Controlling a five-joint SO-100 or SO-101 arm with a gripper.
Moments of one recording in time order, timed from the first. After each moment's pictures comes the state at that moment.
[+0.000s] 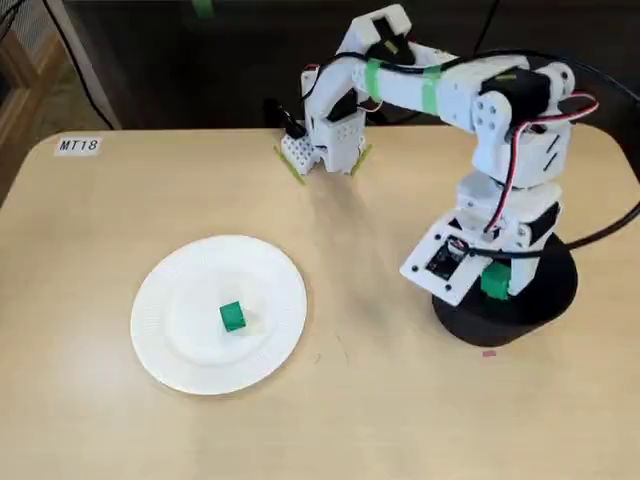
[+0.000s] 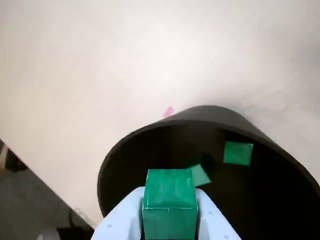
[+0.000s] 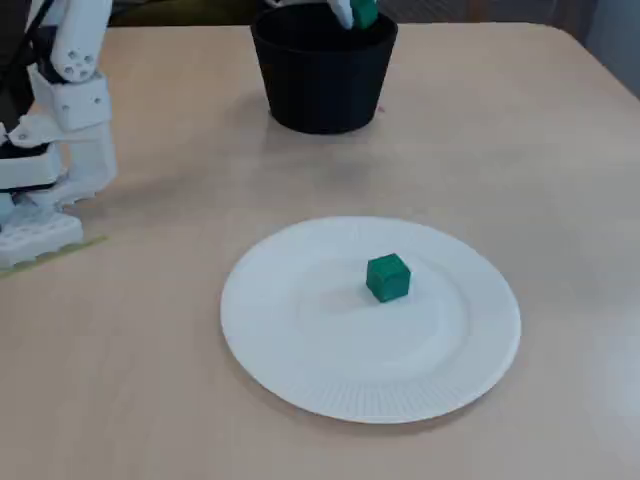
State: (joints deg) arm -33.0 63.4 38.8 94.9 -13.3
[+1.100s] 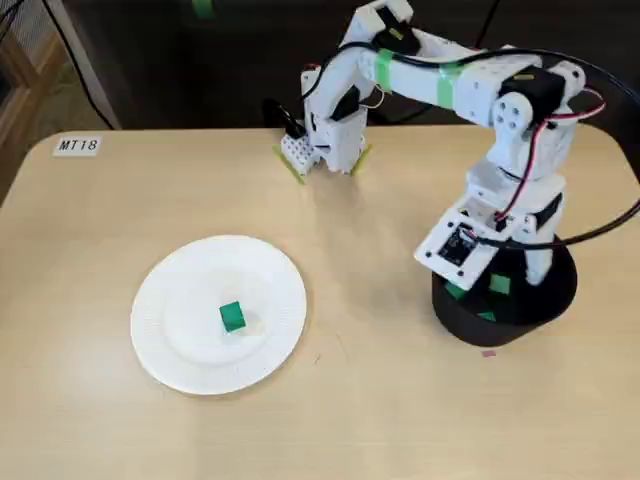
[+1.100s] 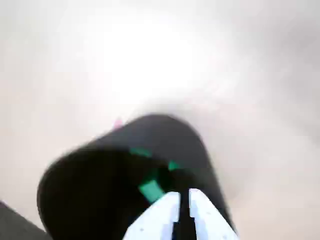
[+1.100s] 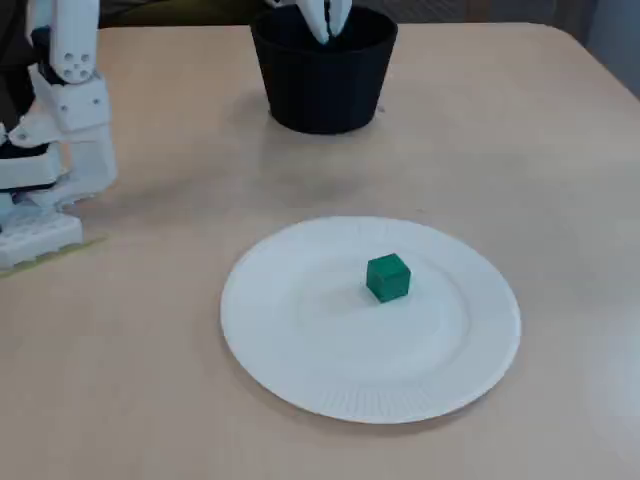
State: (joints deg) arm -24.1 77.3 59.8 95.0 -14.2
